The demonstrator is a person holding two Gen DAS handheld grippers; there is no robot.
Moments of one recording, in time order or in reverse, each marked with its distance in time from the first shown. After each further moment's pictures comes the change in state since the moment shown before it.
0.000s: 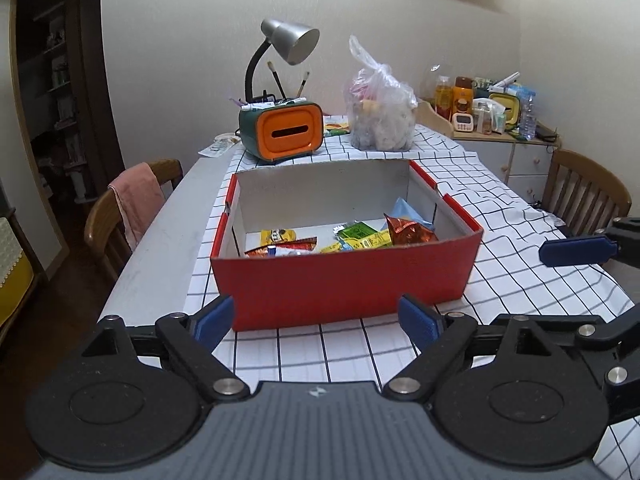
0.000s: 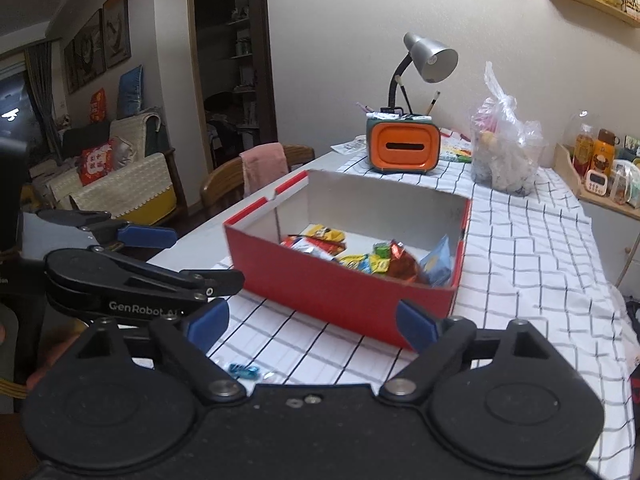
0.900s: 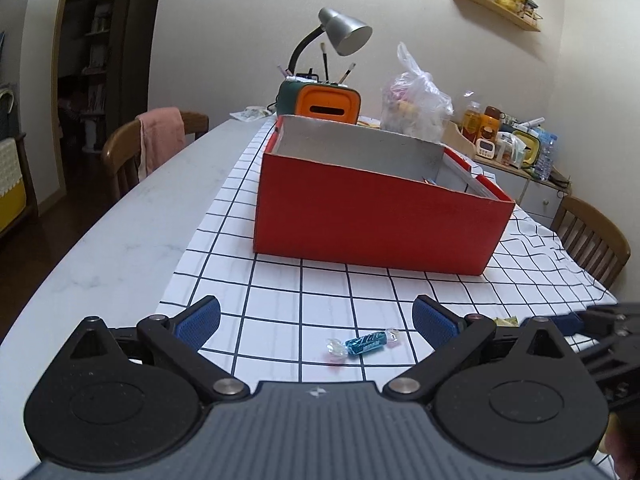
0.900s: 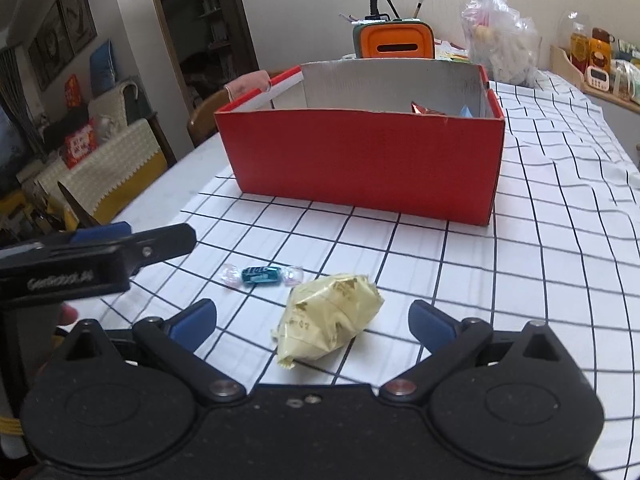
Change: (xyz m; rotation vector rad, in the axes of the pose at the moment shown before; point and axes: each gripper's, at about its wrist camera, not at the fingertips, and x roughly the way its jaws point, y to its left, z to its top) left arm 0.008 0.042 -0.088 -0.213 -0.044 -0.025; right arm 0.052 0.023 -0.073 0.141 0.165 -0.017
